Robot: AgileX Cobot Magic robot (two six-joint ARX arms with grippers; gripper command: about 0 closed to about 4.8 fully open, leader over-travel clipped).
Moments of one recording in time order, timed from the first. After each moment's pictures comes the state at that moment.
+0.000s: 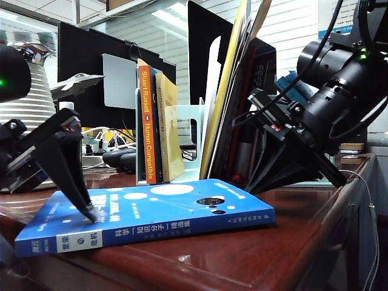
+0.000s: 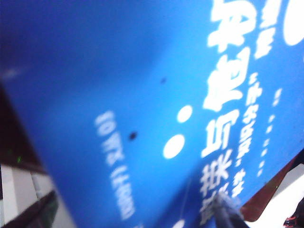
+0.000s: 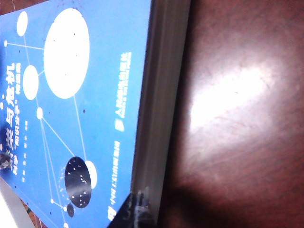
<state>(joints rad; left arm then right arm) -0.35 1.38 0.57 -0.37 0.58 -0.52 0.37 1.64 0.90 -0.29 -0.65 0.26</state>
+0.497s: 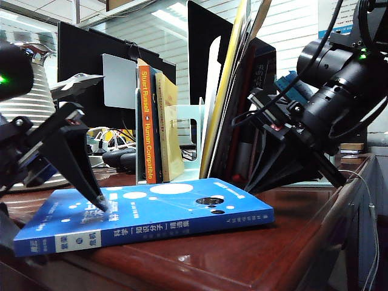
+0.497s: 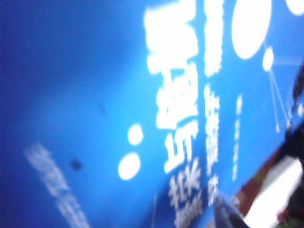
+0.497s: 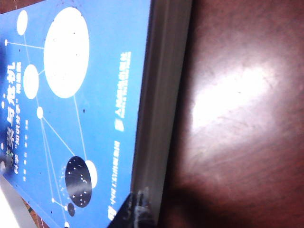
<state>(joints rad) -0.35 1.39 0.55 -0.28 0.64 -0.49 0.37 1.64 0.90 -0.29 -0.66 0.26</state>
